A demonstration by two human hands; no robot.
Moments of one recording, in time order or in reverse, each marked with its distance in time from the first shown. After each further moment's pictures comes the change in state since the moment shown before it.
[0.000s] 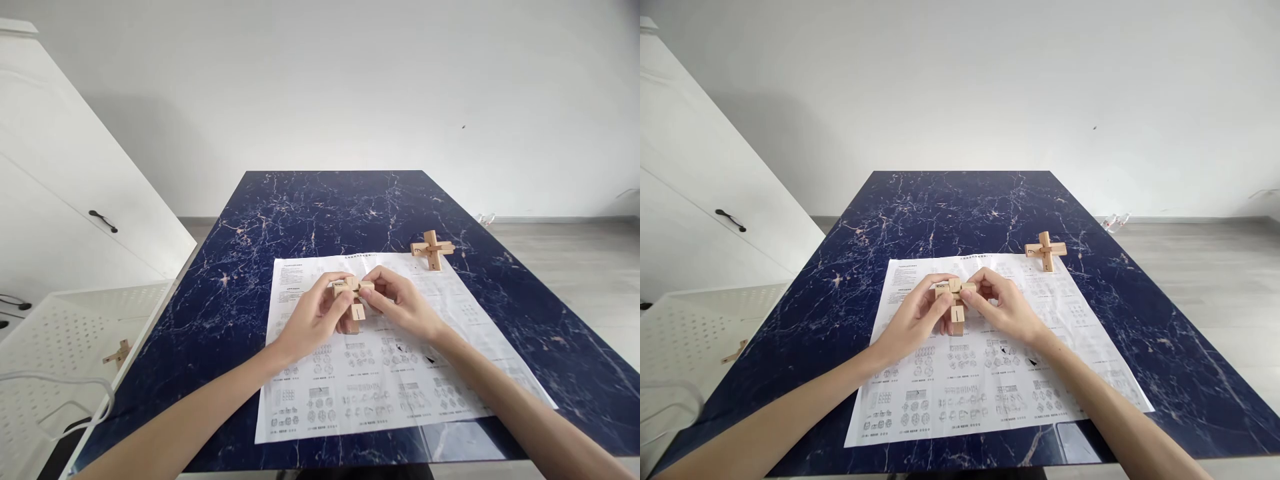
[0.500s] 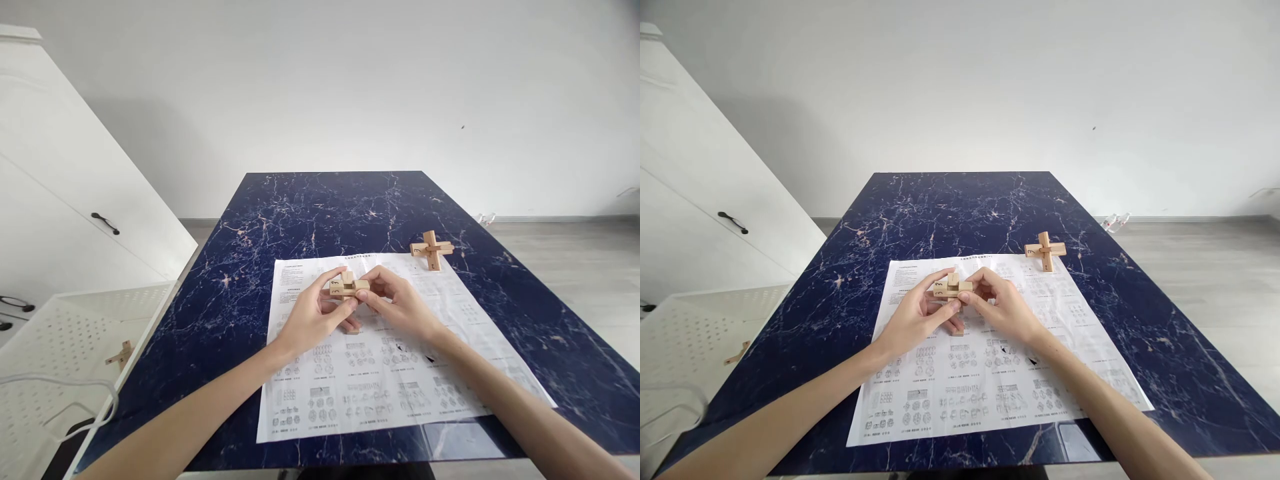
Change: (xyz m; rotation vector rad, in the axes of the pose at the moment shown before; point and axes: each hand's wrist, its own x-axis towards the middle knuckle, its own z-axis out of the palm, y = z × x) left_hand 0.003 0.000 0.000 -0.139 0.047 -0.158; right_hand -0.001 -0.002 0.004 -0.047 0.020 0.007
